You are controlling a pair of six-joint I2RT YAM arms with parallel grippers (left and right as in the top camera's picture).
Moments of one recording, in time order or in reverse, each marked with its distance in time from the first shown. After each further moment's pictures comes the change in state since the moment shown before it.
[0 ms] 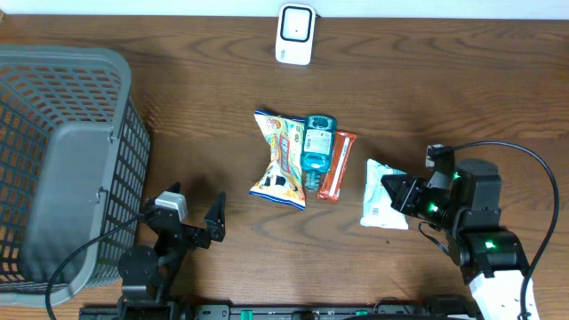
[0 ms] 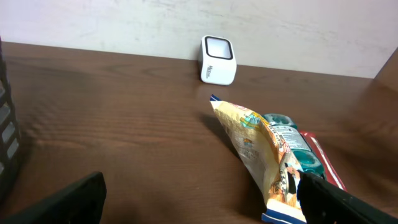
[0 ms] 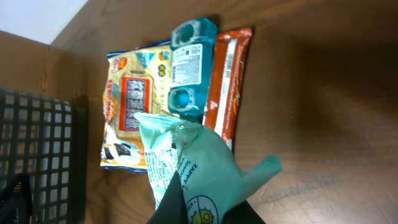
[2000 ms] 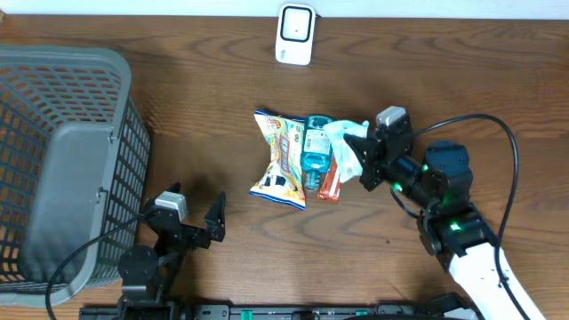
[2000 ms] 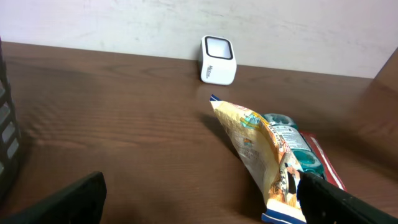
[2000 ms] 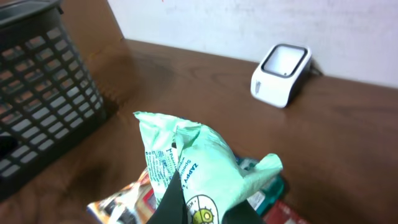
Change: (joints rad) left arm 0.000 0.000 0.000 0.000 0.000 0.000; right arm 0.245 0.174 0.000 0.663 0.049 -0.460
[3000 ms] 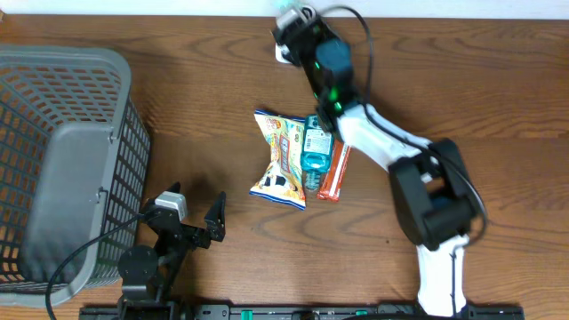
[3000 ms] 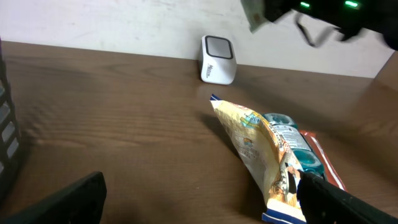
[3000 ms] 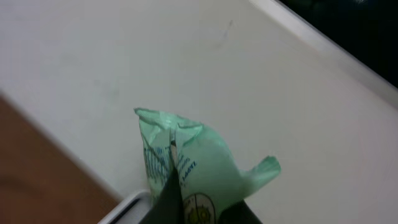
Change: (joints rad) left arm 0.000 0.002 0.000 0.000 0.000 0.000; right arm 0.174 1.142 0.913 0.570 0.569 -0.669
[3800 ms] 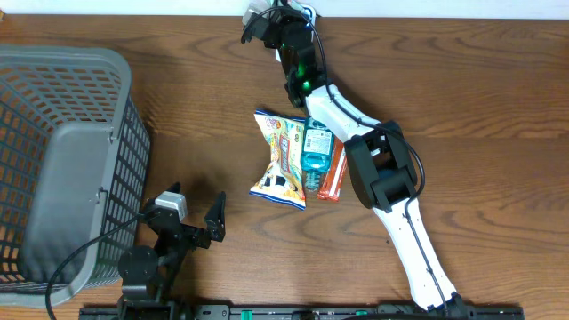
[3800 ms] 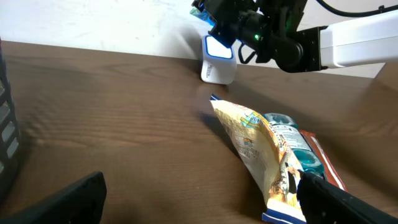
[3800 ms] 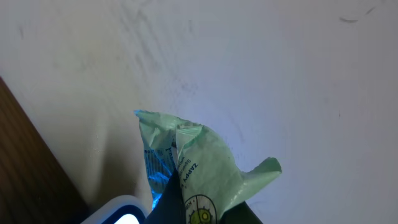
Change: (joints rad) left arm 0.000 0.000 0.000 0.000 0.000 0.000; right arm 0.011 0.502 0.627 -0.158 0.105 -0.461
